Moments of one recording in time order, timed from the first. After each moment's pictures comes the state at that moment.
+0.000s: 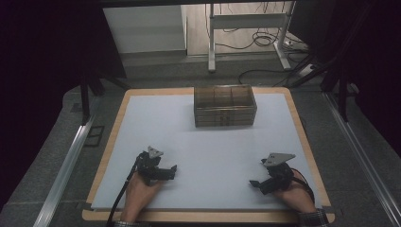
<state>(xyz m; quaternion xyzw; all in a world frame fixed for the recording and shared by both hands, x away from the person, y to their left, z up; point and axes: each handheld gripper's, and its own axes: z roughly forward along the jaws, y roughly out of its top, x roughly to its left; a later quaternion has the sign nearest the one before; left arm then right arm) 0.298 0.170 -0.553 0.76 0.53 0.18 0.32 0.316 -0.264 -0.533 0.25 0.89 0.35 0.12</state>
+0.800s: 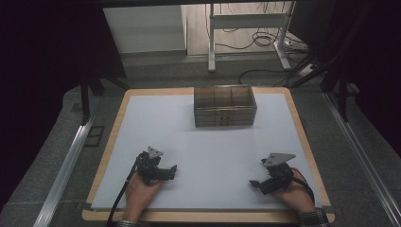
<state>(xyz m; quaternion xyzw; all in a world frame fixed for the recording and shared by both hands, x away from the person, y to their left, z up) 0.298 0.169 -0.553 0.77 0.53 0.18 0.32 0.316 -0.265 -0.534 0.25 0.89 0.36 0.12</state>
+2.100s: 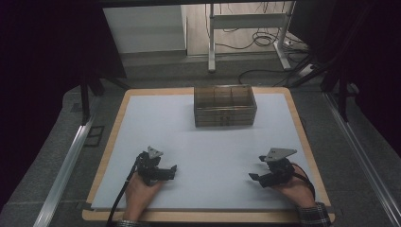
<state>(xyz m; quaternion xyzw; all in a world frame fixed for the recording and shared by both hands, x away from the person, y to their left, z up) 0.298 0.169 -0.553 0.77 0.53 0.18 0.32 0.321 -0.260 -0.512 0.25 0.89 0.36 0.13</state>
